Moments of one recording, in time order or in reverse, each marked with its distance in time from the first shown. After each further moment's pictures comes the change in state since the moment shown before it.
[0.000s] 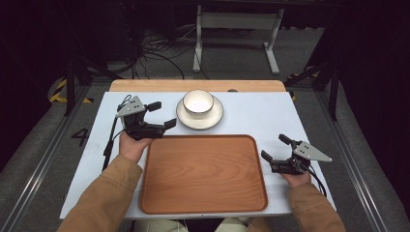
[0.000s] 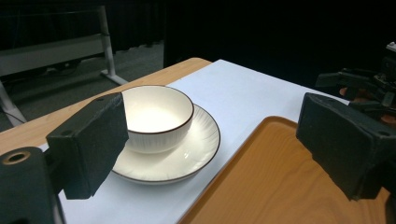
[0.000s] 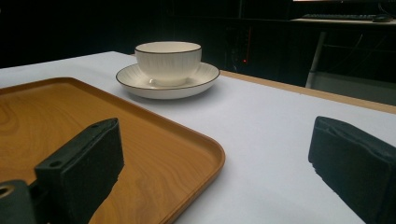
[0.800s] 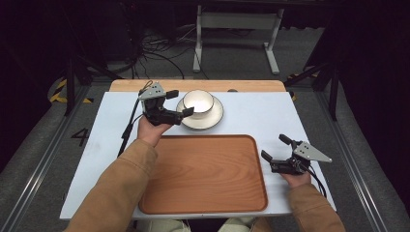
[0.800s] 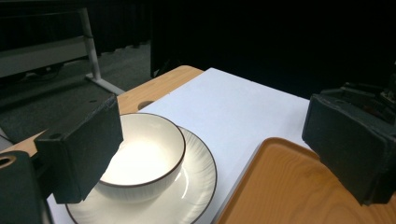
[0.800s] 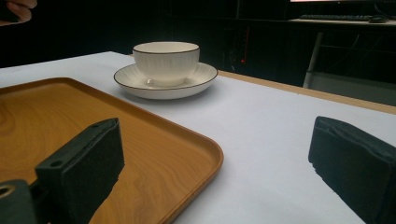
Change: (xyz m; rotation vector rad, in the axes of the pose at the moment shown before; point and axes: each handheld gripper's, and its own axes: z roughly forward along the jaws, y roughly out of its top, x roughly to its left) left arm 0.007 0.030 0.053 0.022 -0.054 0.006; right arm 0.001 0.000 0.000 -0.001 -0.010 0.000
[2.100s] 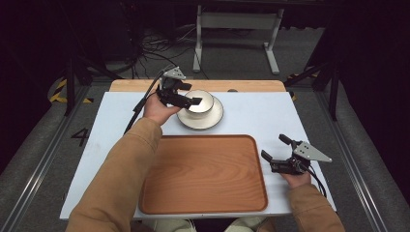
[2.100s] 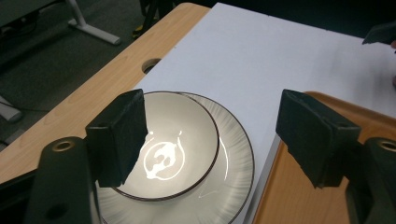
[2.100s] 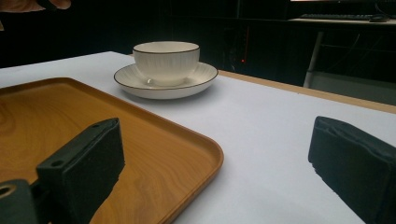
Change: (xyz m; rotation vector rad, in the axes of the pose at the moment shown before) left arm 0.031 0.036 0.053 0.326 -0.036 0.117; right arm 0.000 0.000 0.000 0.000 0.002 0.001
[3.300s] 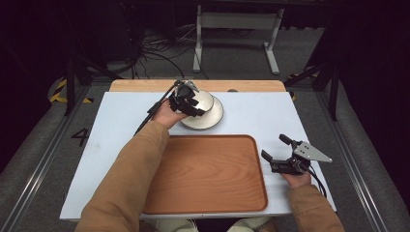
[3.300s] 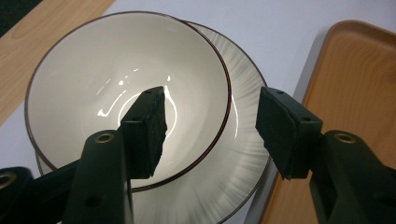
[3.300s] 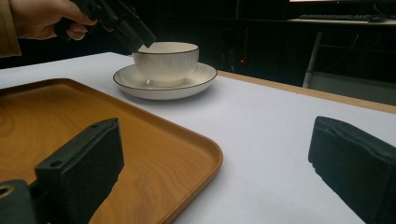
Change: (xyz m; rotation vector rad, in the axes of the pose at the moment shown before) left arm 0.005 -0.018 0.059 0.267 -0.030 -0.003; right arm 0.000 0.000 0.000 -0.001 -0.004 0.002
